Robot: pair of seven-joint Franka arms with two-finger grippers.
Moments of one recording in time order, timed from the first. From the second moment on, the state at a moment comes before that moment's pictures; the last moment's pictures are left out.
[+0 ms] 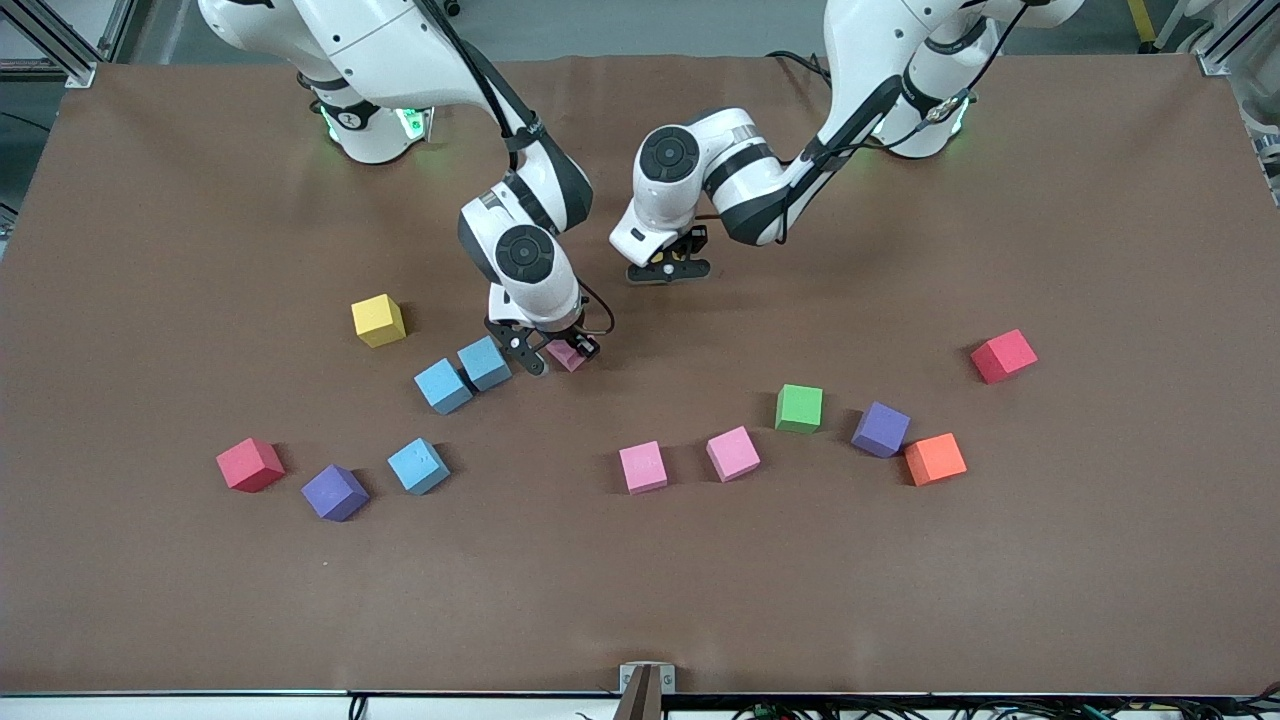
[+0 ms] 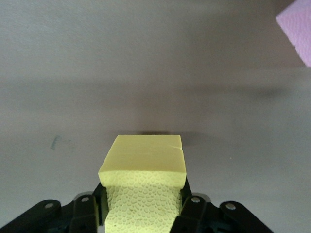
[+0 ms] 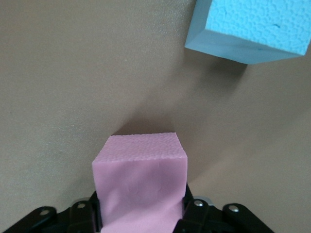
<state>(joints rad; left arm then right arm) -0.40 0.54 -0.61 -1.99 0.20 2.35 -1.13 0.69 0.54 0.00 -1.93 0.12 2.43 1.42</state>
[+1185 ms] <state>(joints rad) -0.43 0.61 -0.60 -1.94 0.28 2.35 -1.12 0.60 0.29 0.00 -2.13 0.12 2.34 1.43</state>
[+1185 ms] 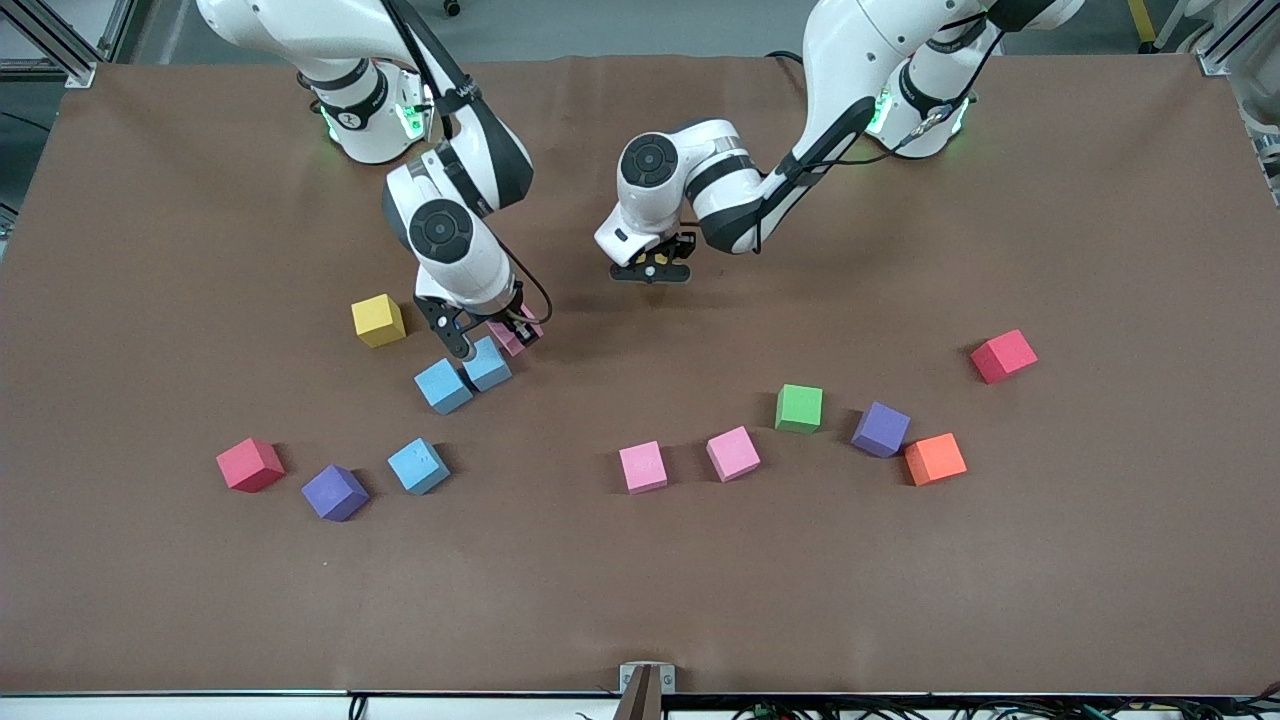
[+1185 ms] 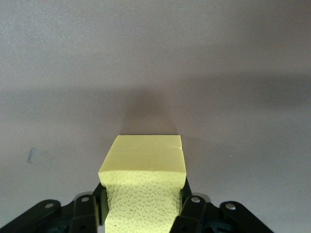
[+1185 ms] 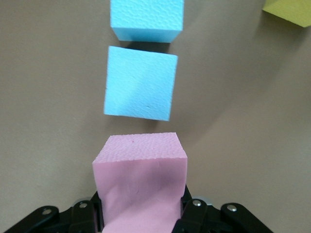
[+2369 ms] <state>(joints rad) -0.42 0.61 -0.59 -1.91 0.31 2.34 -1.14 0.72 0.24 0.01 -2.30 0.12 2.56 2.18</state>
